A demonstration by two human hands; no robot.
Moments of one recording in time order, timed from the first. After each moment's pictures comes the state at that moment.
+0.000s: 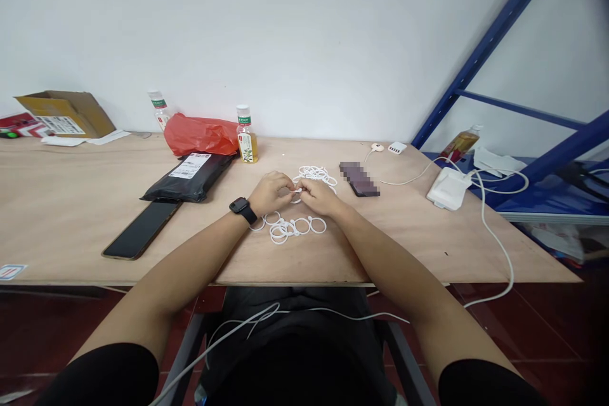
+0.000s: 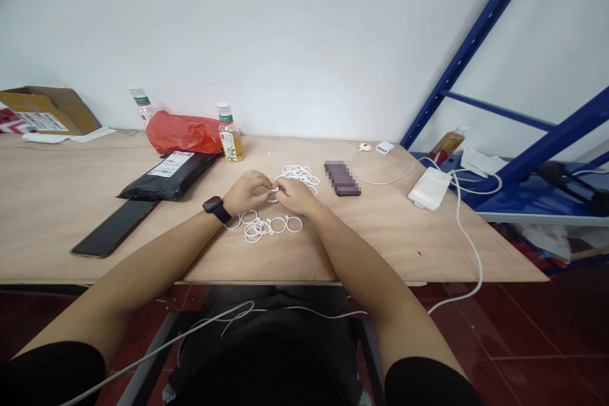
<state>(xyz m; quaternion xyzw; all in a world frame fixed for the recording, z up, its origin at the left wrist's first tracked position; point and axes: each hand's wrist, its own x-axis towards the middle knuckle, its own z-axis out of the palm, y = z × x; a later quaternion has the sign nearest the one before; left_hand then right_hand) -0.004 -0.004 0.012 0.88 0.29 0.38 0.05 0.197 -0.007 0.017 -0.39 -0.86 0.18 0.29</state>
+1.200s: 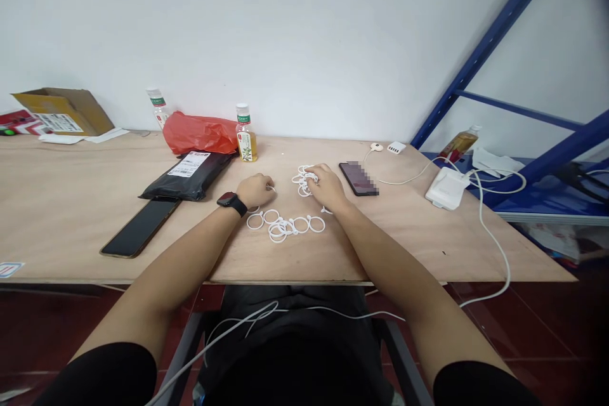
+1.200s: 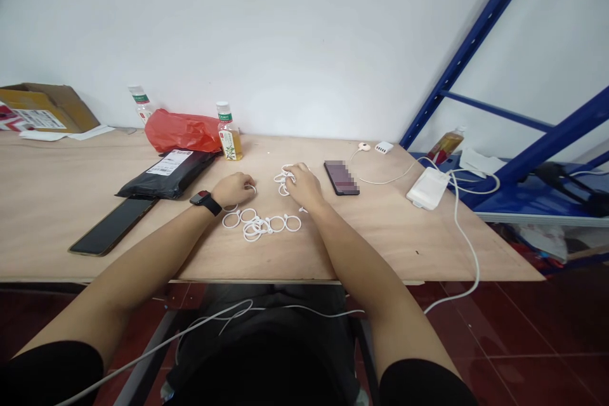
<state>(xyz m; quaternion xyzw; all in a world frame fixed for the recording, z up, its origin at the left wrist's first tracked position) -0.038 0.024 -0.009 0.81 0.54 0.21 0.00 0.212 0.006 0.012 -0.49 -0.78 0.08 0.37</state>
